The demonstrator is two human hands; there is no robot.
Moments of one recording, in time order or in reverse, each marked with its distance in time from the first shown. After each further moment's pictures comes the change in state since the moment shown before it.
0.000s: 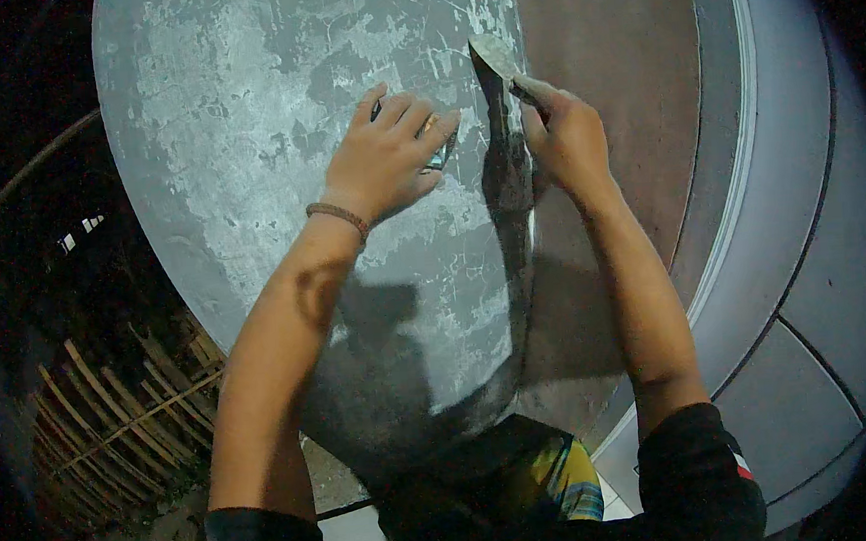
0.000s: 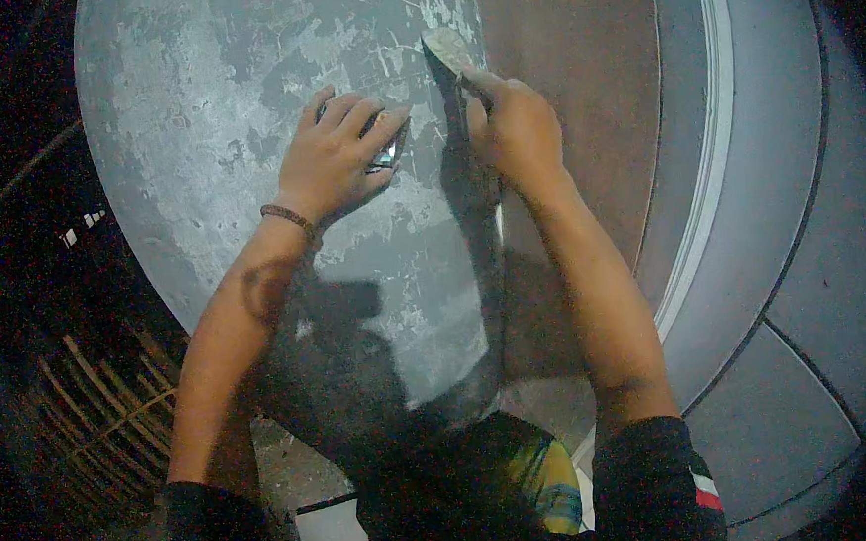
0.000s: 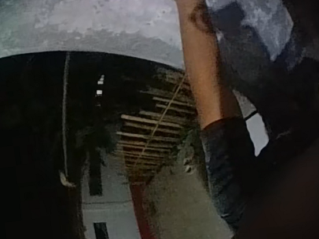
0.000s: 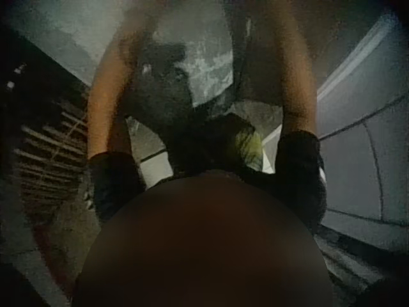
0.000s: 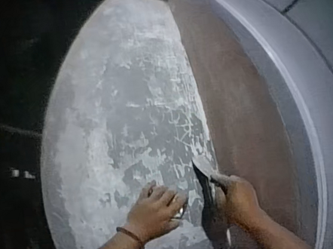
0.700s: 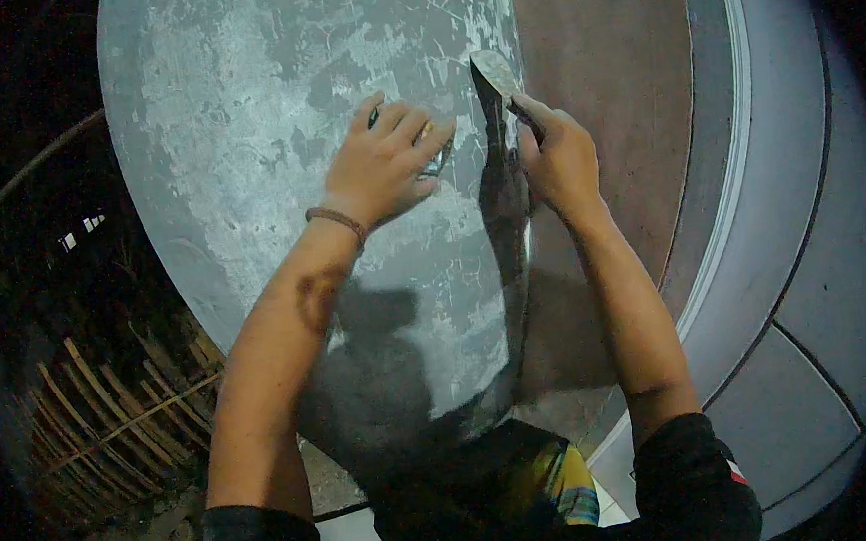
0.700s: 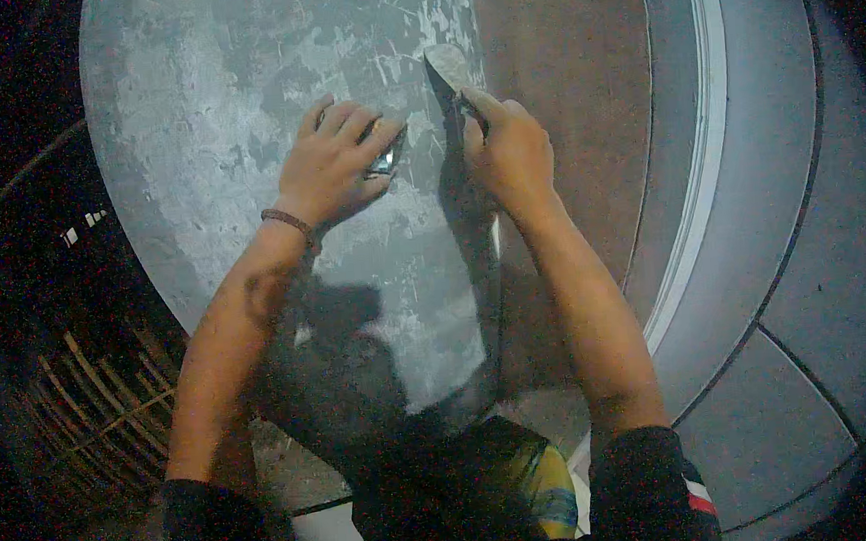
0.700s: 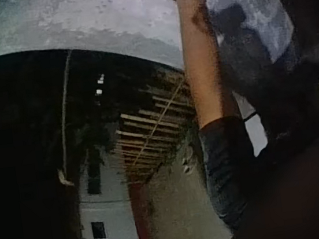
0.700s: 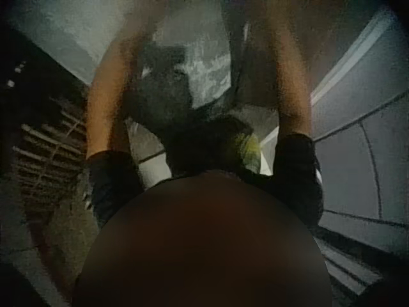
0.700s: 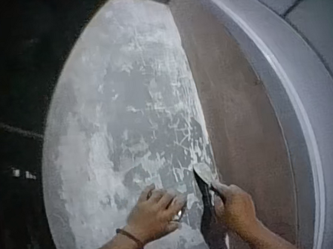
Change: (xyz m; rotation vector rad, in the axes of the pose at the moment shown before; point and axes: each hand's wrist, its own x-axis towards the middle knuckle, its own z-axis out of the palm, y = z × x) left_hand 0.001 0.000 -0.002 -0.020 -0.004 0.003; right_hand -0.003 -0.015 -0.004 -0.028 -0.010 0.089
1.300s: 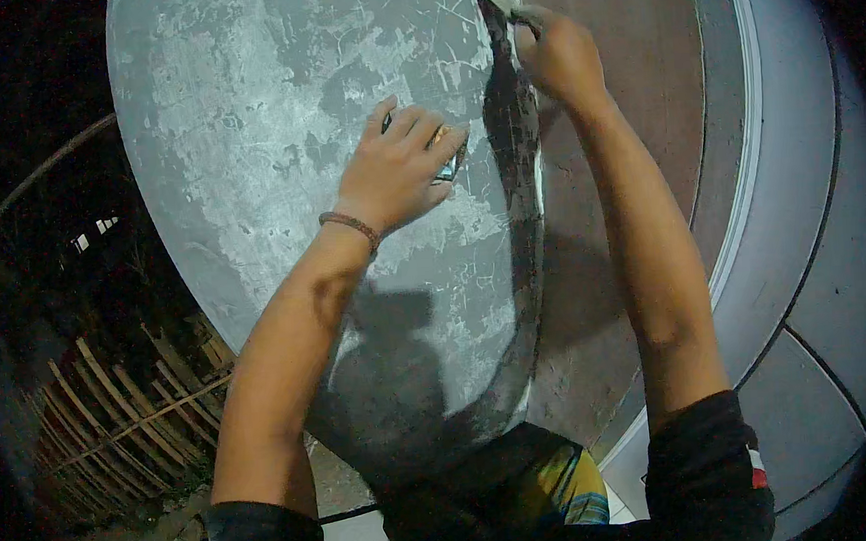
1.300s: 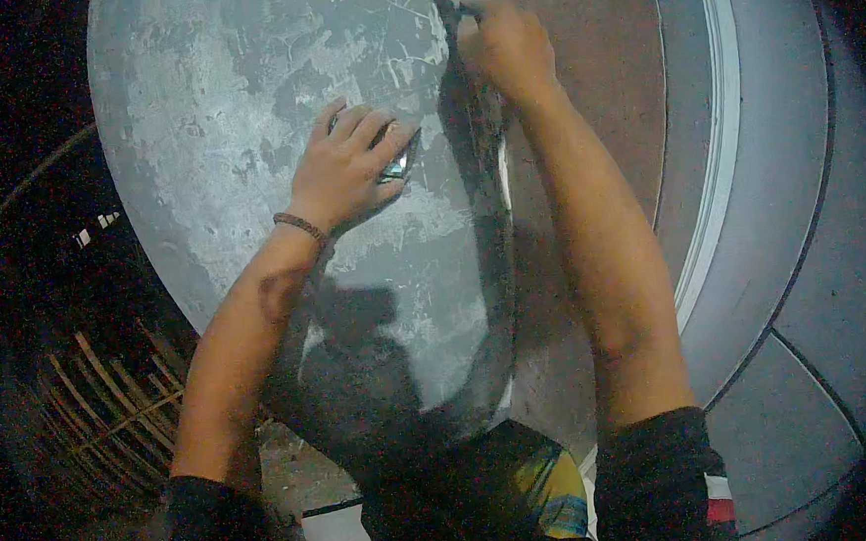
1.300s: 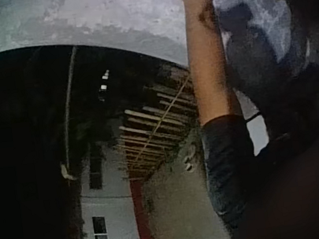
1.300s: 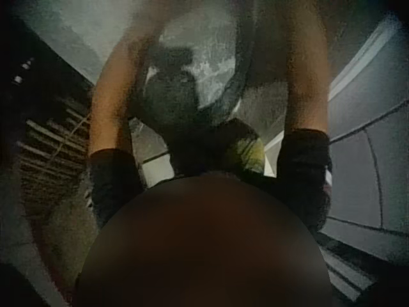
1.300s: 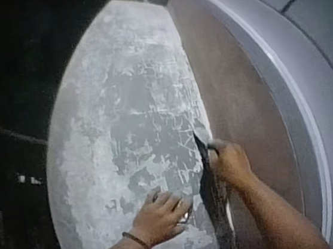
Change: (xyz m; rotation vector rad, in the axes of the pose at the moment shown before) left_hand -0.001 0.000 0.000 0.003 -0.022 -0.008; right_hand 0.086 -0.008 -0.001 0.027 0.103 -0.082
